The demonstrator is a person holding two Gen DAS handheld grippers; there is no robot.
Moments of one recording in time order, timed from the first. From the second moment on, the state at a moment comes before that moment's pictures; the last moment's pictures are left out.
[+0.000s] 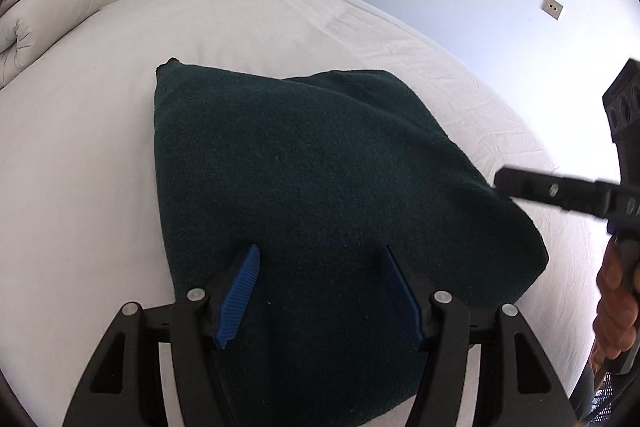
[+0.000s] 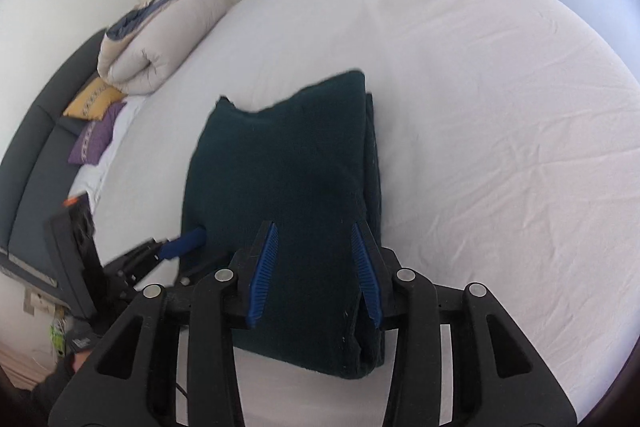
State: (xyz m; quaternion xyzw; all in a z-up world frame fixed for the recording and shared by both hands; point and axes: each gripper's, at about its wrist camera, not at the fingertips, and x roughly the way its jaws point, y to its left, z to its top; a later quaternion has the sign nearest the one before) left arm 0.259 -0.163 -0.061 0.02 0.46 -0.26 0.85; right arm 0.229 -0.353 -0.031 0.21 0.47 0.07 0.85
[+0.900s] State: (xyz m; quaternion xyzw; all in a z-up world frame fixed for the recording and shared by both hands) left arm 0.320 -0.073 -0.065 -0.18 0.51 -0.23 0.81; right arm 0.245 -0.412 -0.030 0.31 0.46 0.10 0.83
